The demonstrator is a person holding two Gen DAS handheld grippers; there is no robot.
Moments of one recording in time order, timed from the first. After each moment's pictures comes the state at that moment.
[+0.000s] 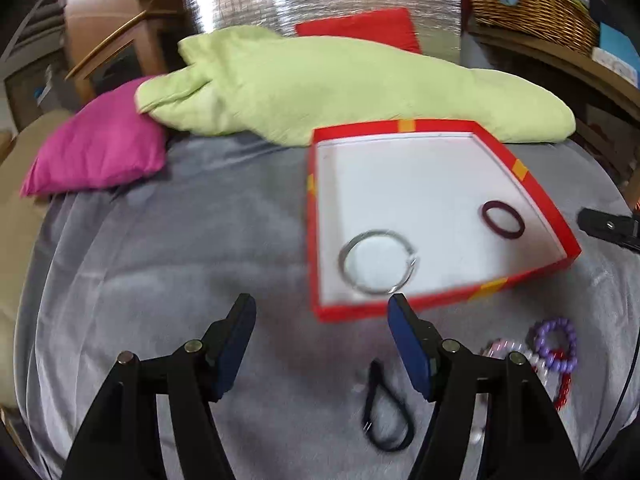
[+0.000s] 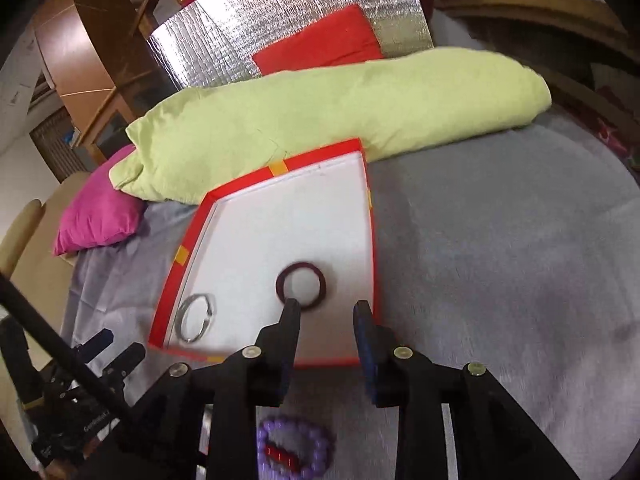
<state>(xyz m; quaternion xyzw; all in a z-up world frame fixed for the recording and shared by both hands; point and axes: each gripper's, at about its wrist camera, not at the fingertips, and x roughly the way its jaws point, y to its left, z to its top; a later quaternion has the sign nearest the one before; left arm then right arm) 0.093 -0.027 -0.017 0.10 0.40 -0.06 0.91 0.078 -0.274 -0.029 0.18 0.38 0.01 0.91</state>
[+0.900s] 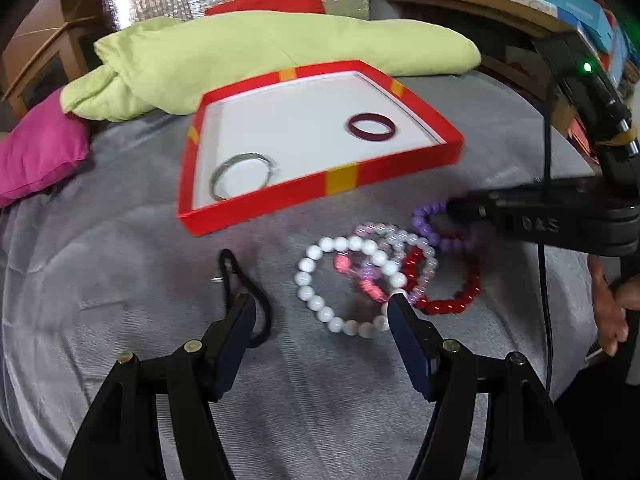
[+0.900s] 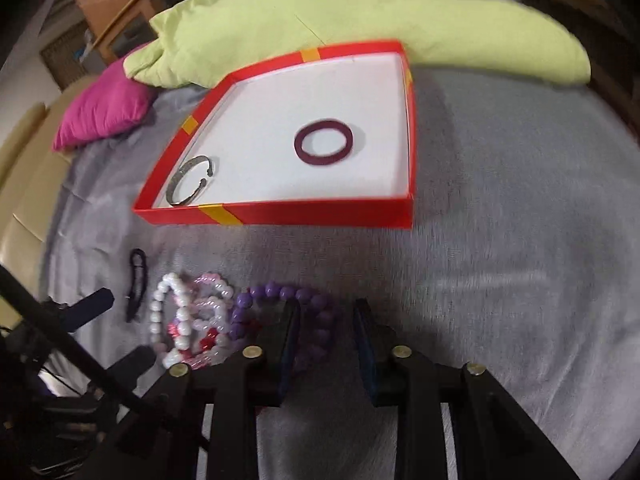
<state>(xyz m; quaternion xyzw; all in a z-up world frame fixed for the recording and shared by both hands) 0.021 -0.084 -0.047 0.14 0.44 -0.20 0.87 0.050 -0.230 -0.076 0.07 0.48 0.05 0.87</state>
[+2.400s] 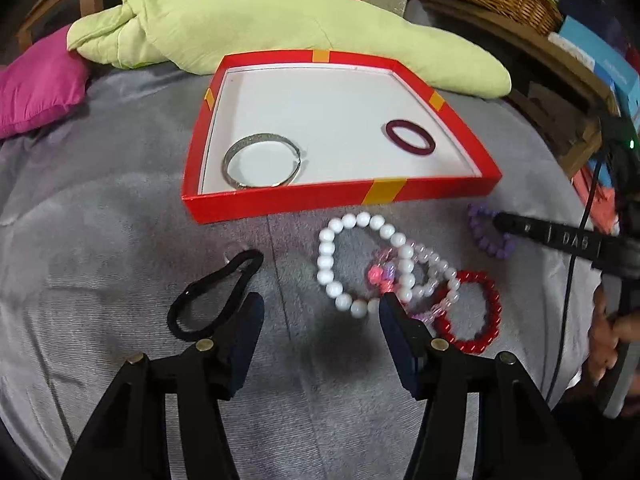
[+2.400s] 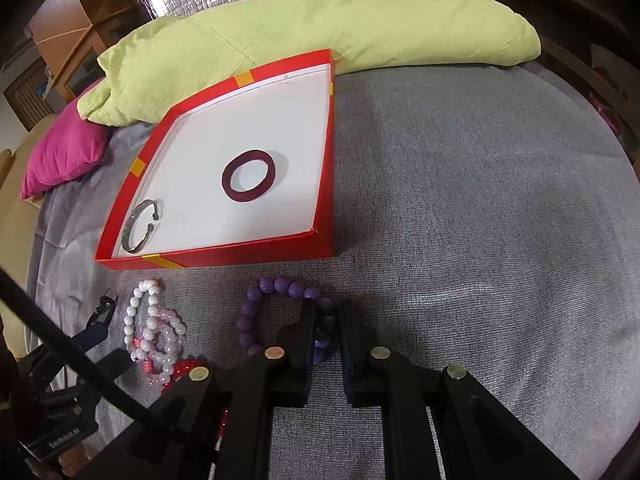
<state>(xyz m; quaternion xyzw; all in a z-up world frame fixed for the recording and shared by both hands) 0.056 -0.042 -0.061 0.03 0.48 -0.20 0.85 0.061 -0.270 -0.075 0.13 0.48 -0.02 0.87</state>
